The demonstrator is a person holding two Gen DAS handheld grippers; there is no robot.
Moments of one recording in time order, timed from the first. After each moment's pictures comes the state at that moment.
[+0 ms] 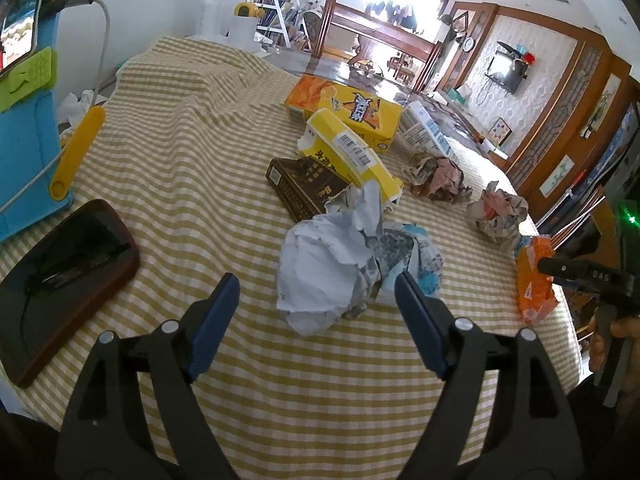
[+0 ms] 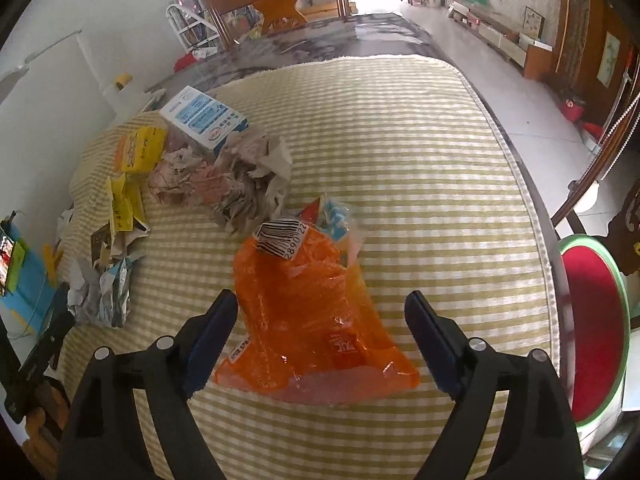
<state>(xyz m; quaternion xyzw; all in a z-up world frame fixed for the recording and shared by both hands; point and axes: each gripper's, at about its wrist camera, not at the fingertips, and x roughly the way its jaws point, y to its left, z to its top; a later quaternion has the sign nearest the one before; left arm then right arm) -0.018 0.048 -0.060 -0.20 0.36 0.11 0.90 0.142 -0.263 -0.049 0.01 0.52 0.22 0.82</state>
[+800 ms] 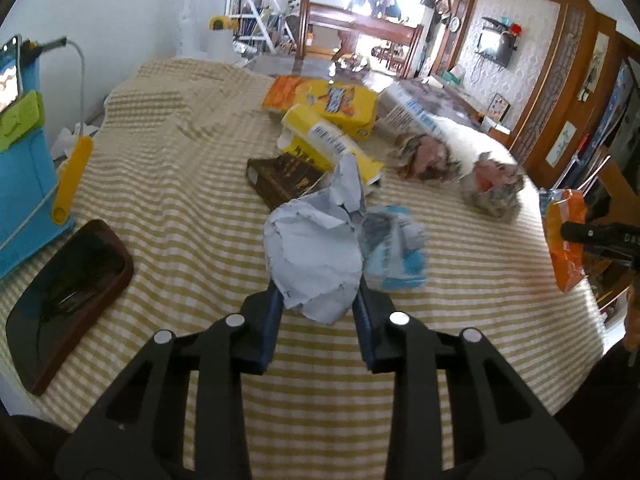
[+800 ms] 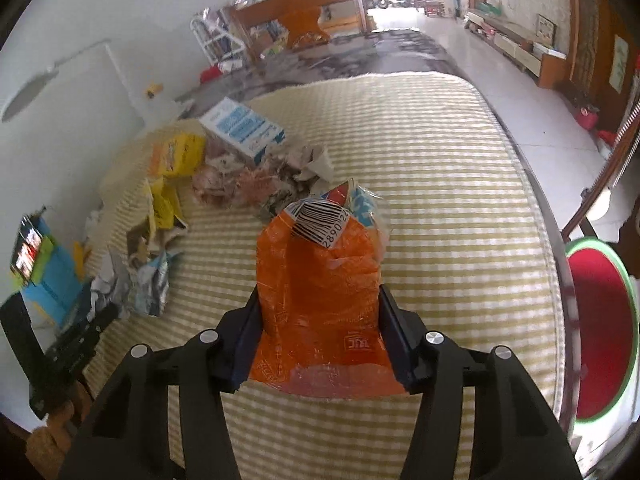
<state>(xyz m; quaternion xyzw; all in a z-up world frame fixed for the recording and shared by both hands) -0.019 0.016 -0.053 -0.13 0.37 0.11 0.91 0.114 -0.283 -0.020 0.05 0.48 0.26 0.83</state>
